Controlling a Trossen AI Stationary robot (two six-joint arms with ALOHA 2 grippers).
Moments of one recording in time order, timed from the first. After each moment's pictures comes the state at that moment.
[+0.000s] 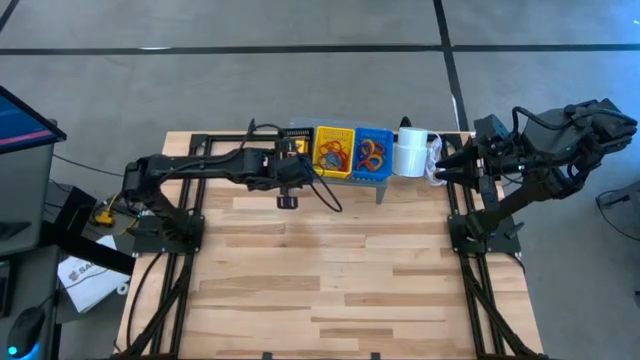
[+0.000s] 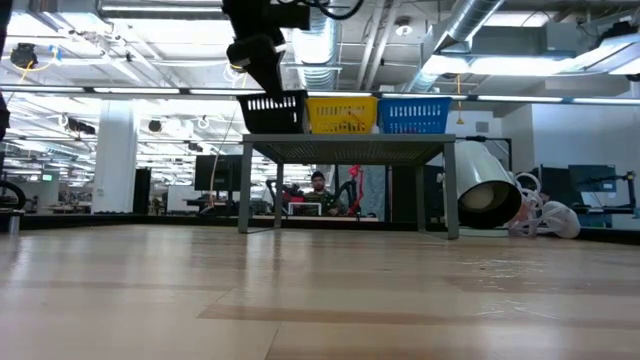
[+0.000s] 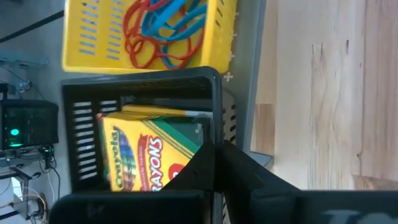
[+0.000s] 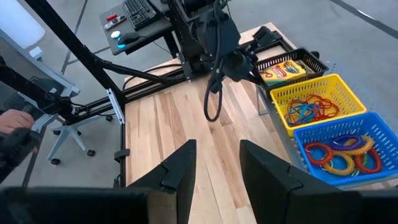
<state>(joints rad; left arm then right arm) 0.11 1.63 1.51 -0.96 -0.52 0.30 0.34 1.35 2.35 -1.57 0.36 0.53</state>
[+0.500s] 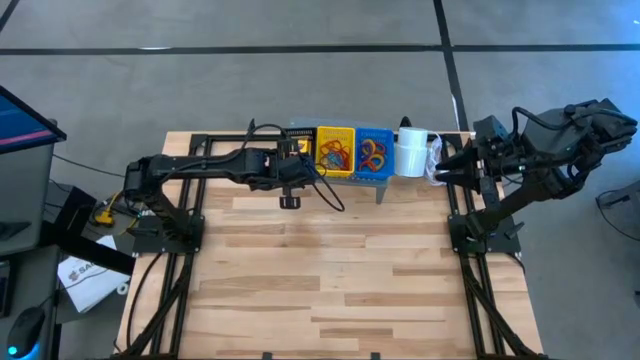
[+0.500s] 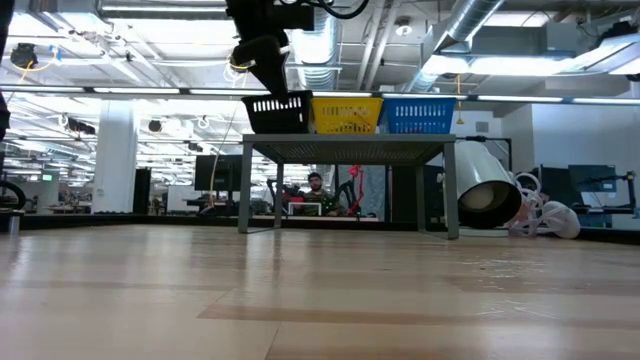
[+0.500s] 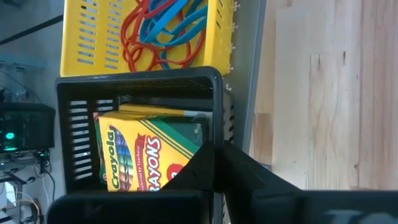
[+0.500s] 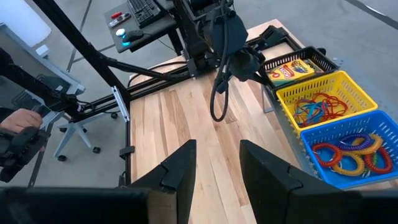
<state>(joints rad) 0.11 1.65 1.51 -0.92 -0.51 0.30 0.34 1.35 2.35 -1.57 0.34 0.54</state>
